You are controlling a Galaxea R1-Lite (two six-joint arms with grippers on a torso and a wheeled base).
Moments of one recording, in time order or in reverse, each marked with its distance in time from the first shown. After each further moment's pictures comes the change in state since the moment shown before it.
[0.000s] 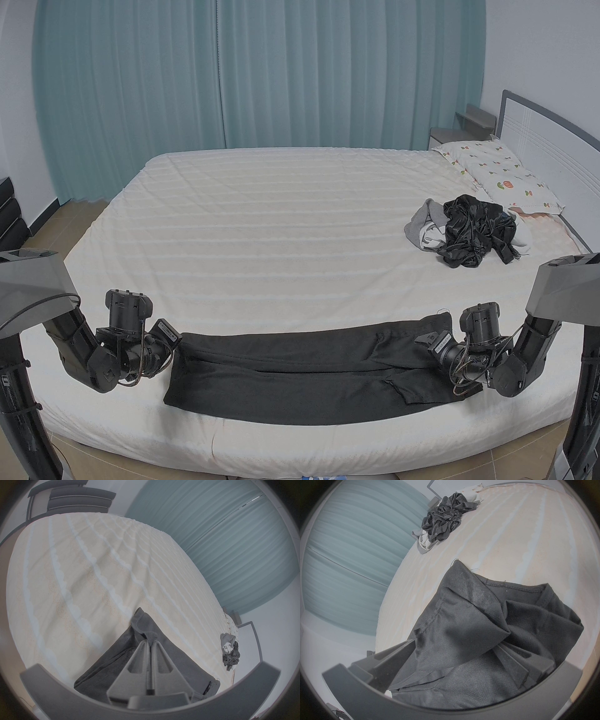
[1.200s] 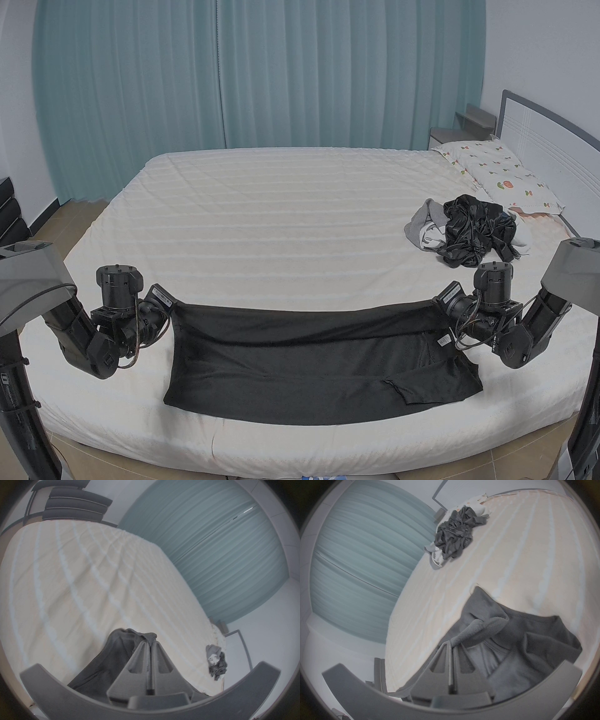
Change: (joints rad) left arm 0.032 0.008 -0.076 -0.236 -0.002 0.000; right arm -0.053 -0.067 -0.173 -0.061 -0.004 -0.015
